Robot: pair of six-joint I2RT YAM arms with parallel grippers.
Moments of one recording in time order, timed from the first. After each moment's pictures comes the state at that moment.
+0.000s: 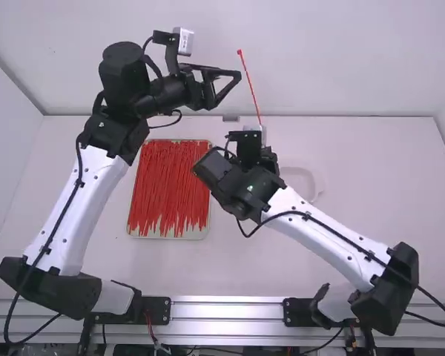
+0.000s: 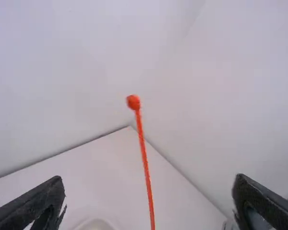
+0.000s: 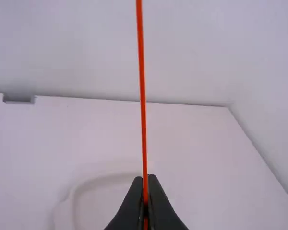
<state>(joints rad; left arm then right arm) -0.27 1.49 1.71 -0.25 0.72 -0.48 0.94 1.53 1.45 -0.98 1.16 0.60</state>
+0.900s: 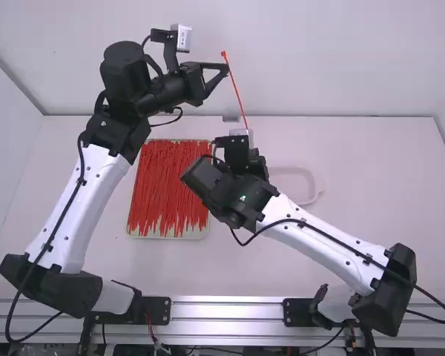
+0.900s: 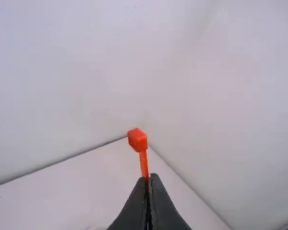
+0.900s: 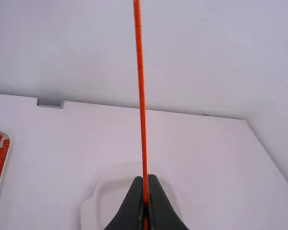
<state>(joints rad) -0.27 1.51 1.71 -0.22 0.67 -0.51 1.00 1.53 1.45 -0.92 1.17 0.56</state>
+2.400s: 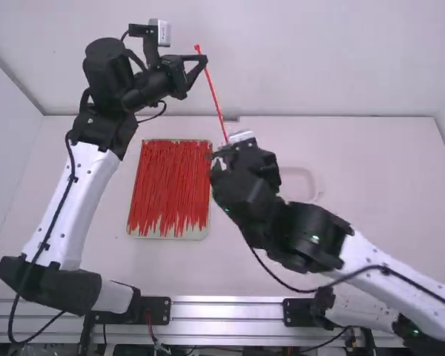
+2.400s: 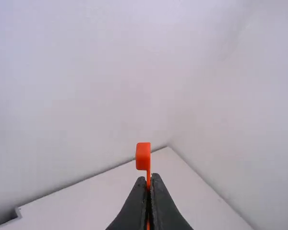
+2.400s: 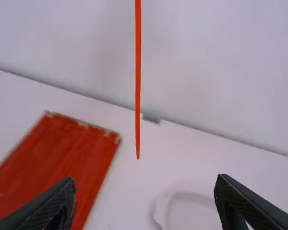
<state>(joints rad) -0.17 1.51 1.71 -0.22 0.65 -0.41 1.14 1.20 1.45 -0.77 0.80 0.23</state>
